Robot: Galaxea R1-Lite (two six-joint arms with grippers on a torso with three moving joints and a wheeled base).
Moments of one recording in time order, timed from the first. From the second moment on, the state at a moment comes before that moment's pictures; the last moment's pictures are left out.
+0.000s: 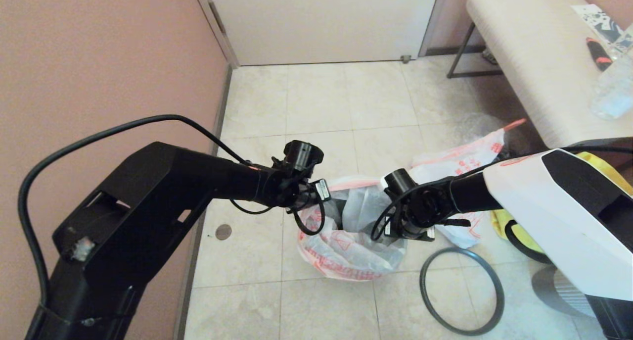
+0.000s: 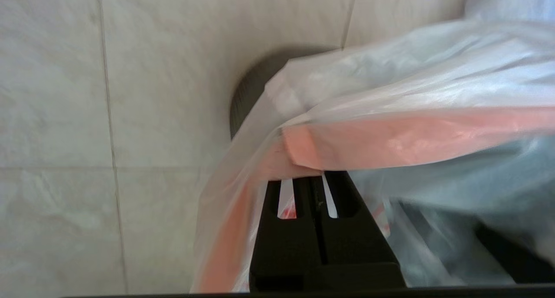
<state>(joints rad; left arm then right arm) -0.51 2.37 -1.74 0.06 0.21 -0.60 0.48 2.40 -1.72 0.32 -0.34 0.57</state>
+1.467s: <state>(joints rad) -0.43 2.46 -1.93 0.45 0.00 -0.62 0.44 2.37 -1.67 0.07 -0.36 0.49</state>
